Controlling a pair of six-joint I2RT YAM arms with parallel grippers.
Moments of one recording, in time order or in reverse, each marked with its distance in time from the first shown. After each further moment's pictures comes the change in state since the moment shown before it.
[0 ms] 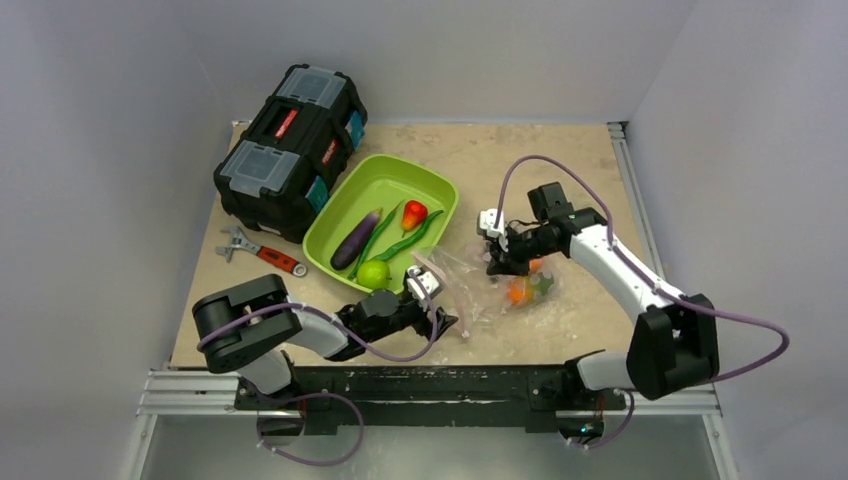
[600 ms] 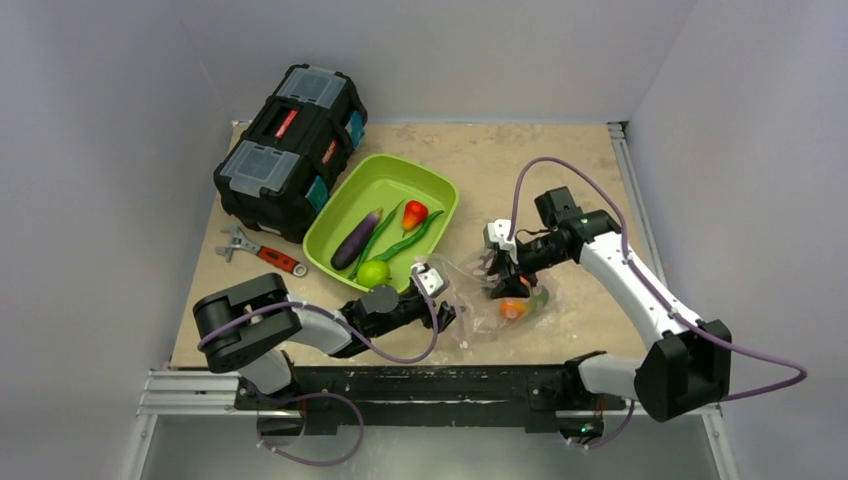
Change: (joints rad) left arm -0.006 0.012 0.013 0.135 0.034 0.102; right arm 0.003 -0.117 0.037 -0.277 -0.159 -0.187
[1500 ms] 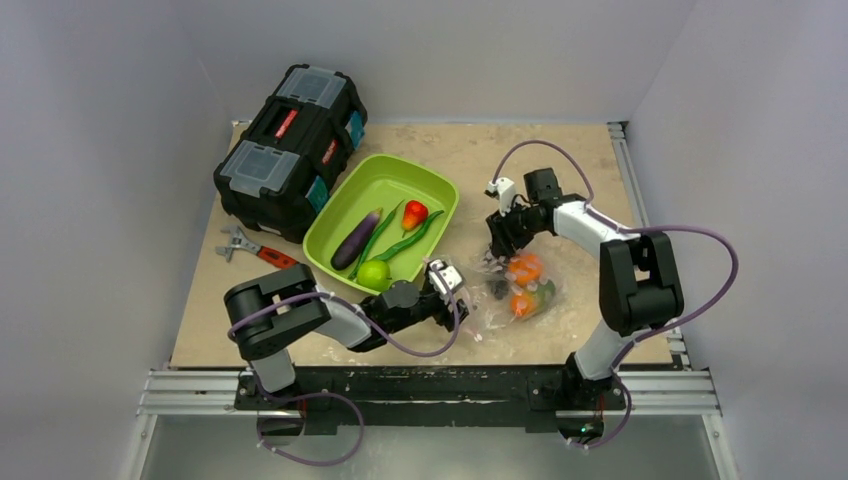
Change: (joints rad) left arm -0.014 0.150 0.118 -0.032 -0.027 0.003; right arm -0.092 0.416 0.034 0.607 0.494 0.725
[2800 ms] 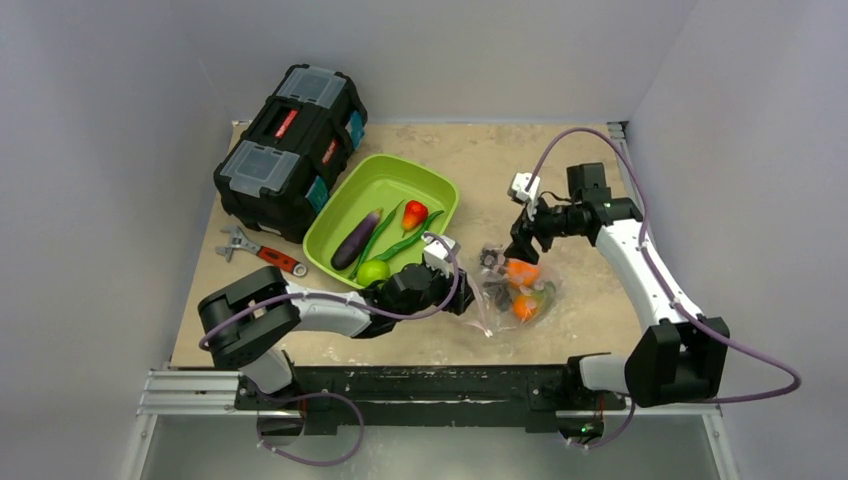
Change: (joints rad) left arm 0.020 -0.120 0.150 -0.397 -0.115 -0.419; right arm -0.095 -0.372 0.050 -0.320 -0.338 -0.337
